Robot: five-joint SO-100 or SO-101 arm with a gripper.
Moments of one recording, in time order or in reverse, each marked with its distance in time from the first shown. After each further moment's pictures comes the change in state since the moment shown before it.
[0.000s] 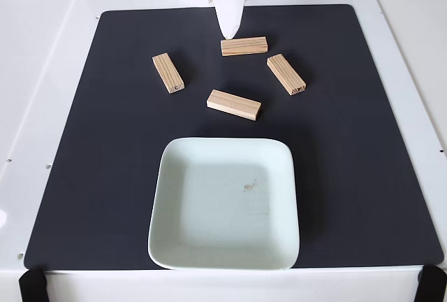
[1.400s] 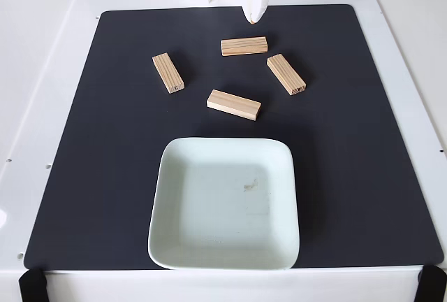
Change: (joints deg) arm -12.1 4.0 -3.3 5.7 5.2
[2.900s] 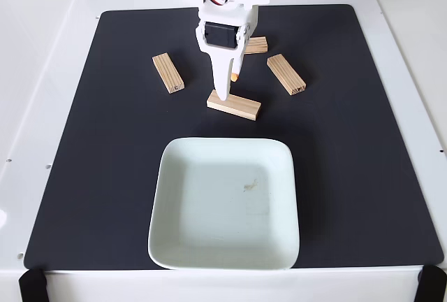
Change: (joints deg) arm 12.2 -46.9 -36.7 -0.2 42.4
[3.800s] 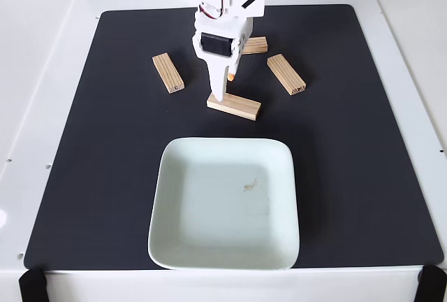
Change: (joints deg) arm -0.3 -1.3 -0.1 2.2 0.0
